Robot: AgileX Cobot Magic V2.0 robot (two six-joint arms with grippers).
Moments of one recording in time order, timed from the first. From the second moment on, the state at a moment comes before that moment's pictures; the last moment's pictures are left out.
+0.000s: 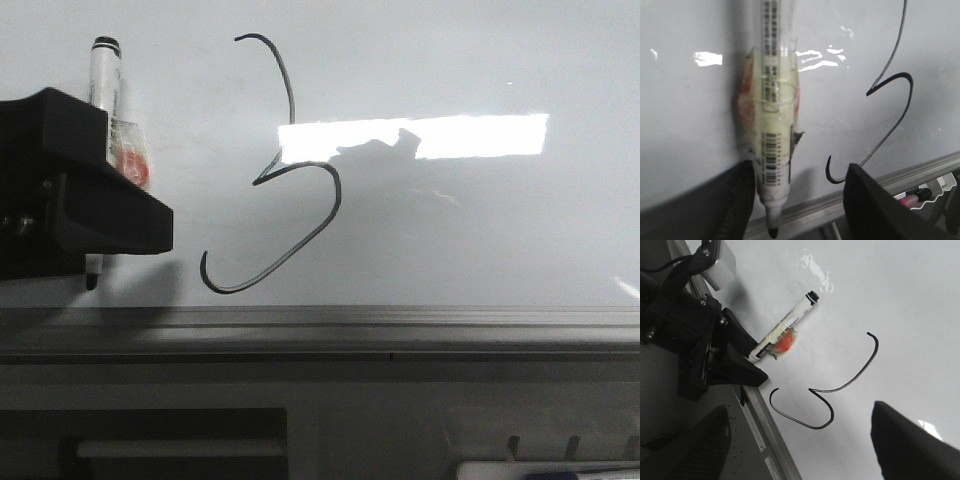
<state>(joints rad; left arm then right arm) -0.88 1.12 -0.39 -0.97 -0.19 0.34 1.01 1.13 -1.26 -0.24 0.85 -0.08</state>
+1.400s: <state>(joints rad) -0.87 0.43 -0.32 -0.62 0.03 0.47 0.95 0.09 -0.46 -0.33 0.53 -0.04</state>
